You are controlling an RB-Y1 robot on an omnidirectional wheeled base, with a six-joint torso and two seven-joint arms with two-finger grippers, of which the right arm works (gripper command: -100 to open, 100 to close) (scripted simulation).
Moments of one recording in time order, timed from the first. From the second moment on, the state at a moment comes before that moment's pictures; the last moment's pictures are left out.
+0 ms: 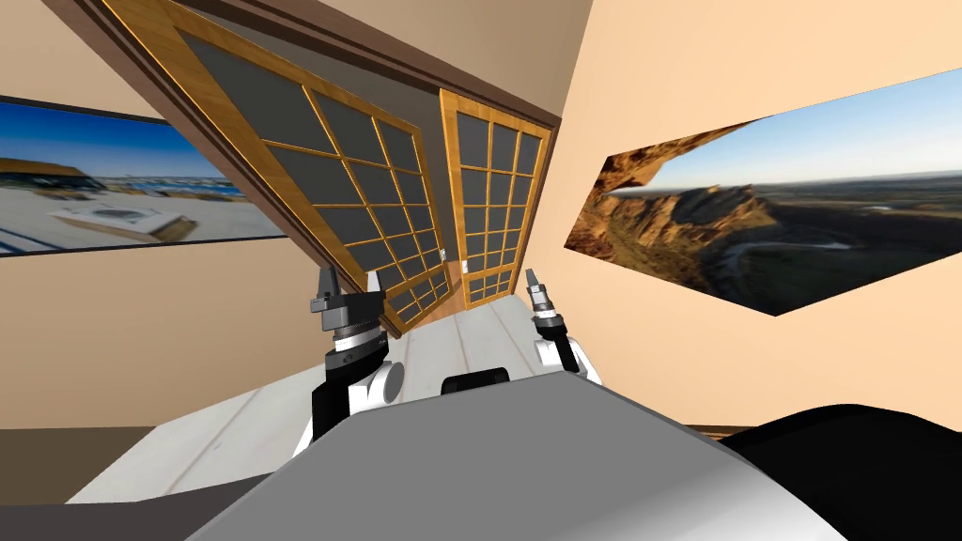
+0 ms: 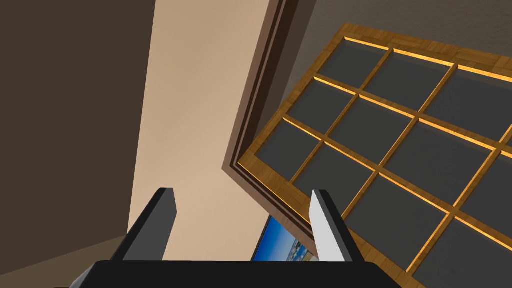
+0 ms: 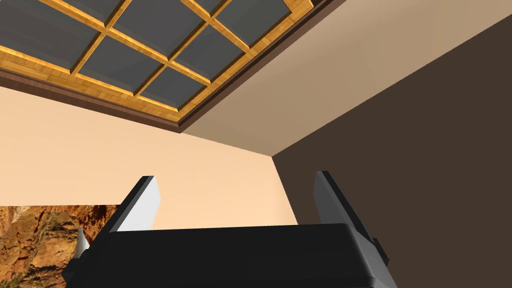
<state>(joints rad) 0.39 -0.08 -0.01 -2.03 0.18 -0.56 0.40</state>
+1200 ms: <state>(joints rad) 0.30 -0.09 -0.02 -1.76 0.23 -0.61 0.60</state>
